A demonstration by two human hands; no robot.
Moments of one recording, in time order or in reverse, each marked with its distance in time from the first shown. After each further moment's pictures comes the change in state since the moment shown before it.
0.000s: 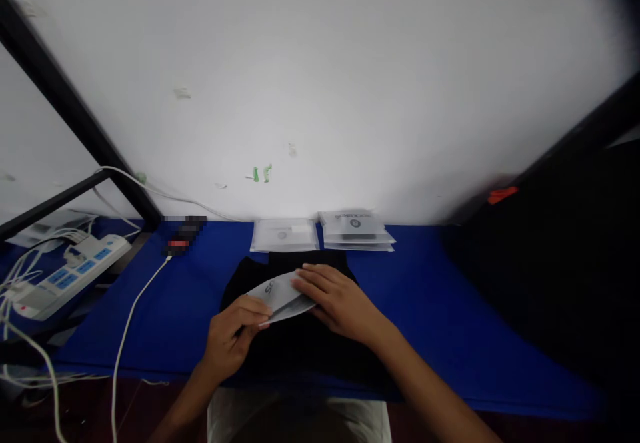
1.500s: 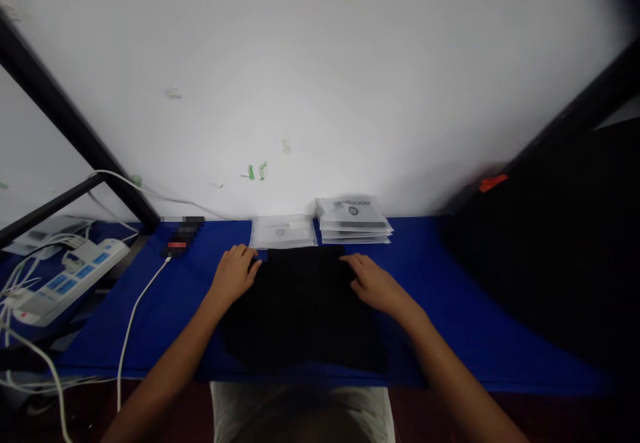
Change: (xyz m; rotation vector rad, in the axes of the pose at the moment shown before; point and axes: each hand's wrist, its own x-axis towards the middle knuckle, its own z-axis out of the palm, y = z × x) left_hand 0.047 -0.086 -0.009 0.896 -0.471 -0.290; right_hand -0.052 0.065 0.016 -0.099 -0.071 0.522
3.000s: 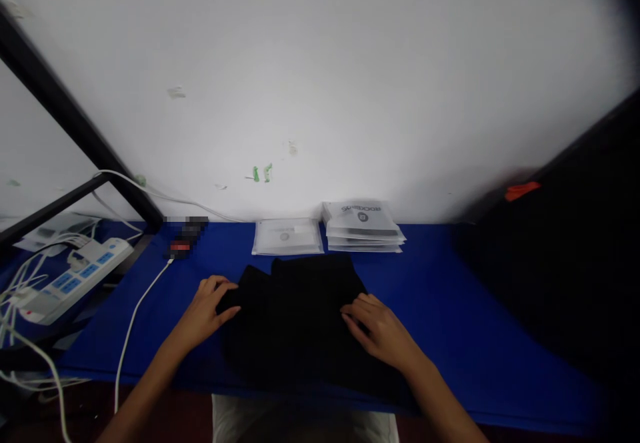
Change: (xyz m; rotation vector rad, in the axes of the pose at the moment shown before) left_hand -0.075 -0.041 -0.007 -0.337 -0.081 -0.090; right_hand -0.037 -0.027 0.017 0.225 0.147 -0.297
